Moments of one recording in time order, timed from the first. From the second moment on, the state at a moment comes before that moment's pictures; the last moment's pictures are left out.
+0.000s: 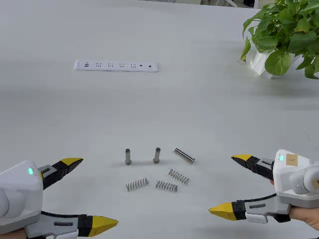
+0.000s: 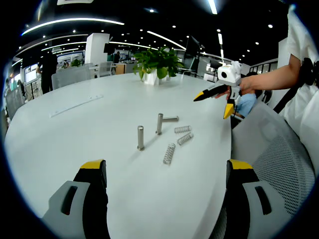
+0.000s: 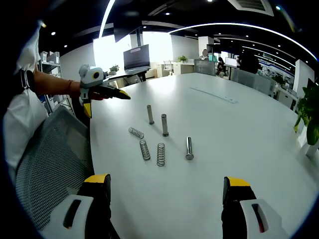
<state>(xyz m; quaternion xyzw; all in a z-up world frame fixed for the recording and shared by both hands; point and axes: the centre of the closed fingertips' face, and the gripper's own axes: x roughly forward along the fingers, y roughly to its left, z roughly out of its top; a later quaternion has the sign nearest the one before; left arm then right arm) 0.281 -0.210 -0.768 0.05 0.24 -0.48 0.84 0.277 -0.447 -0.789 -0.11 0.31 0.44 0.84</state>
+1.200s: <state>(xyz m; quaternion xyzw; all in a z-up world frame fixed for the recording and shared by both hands) 0.276 -0.212 -0.772 0.04 0.24 -0.49 0.84 0.286 -0.443 -0.779 -0.13 0.31 0.45 0.83</state>
